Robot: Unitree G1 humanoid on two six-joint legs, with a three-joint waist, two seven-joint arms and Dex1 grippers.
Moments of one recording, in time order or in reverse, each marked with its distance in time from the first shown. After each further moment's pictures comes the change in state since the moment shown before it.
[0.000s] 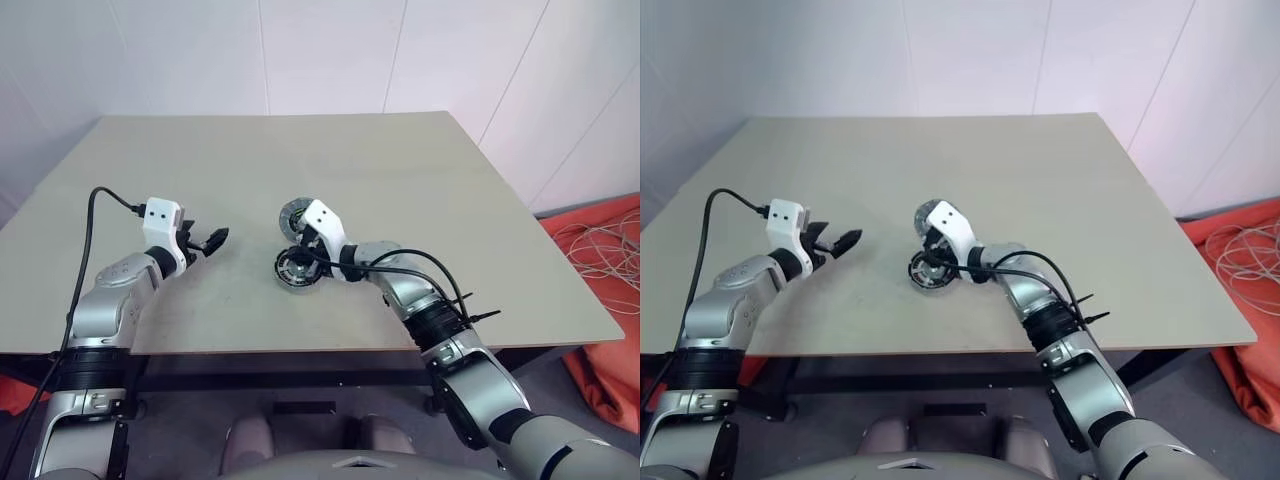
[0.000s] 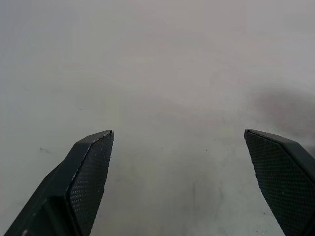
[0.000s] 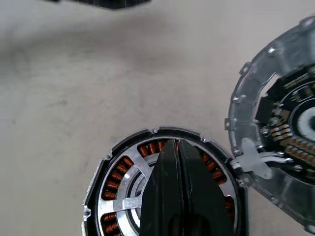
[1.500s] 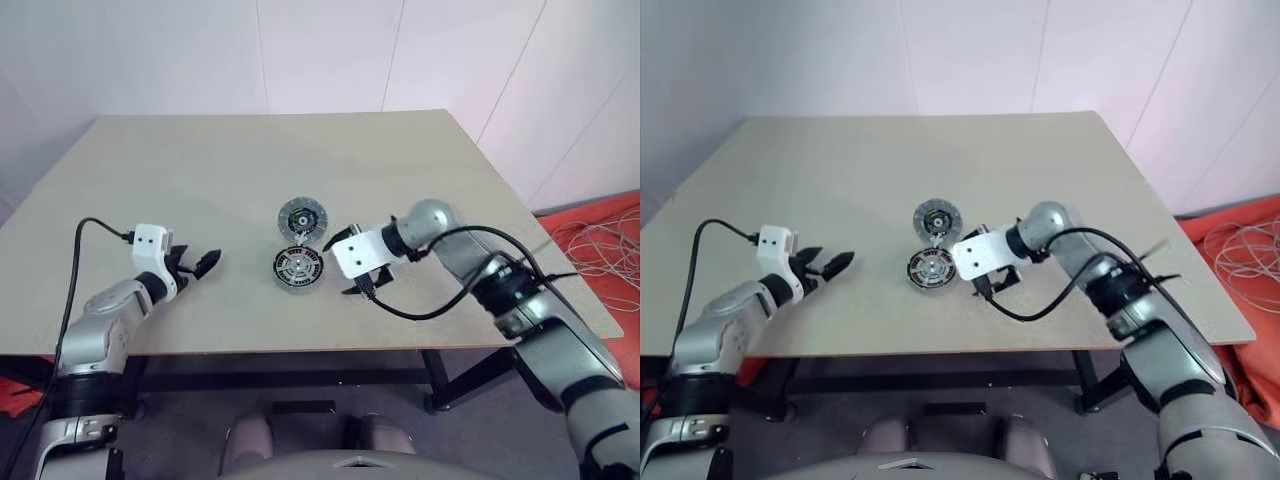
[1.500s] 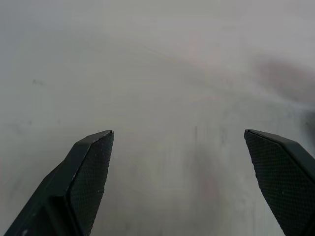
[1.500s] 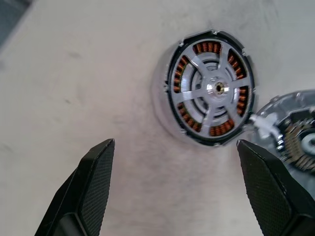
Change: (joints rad) left arm 0.151 -0.023 0.081 -0.015 -0.043 0.004 -0.069; right arm -0.264 -0.387 0.309 0.103 -0.302 -0.745 0.479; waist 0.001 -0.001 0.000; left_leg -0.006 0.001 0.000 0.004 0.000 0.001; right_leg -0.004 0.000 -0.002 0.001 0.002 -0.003
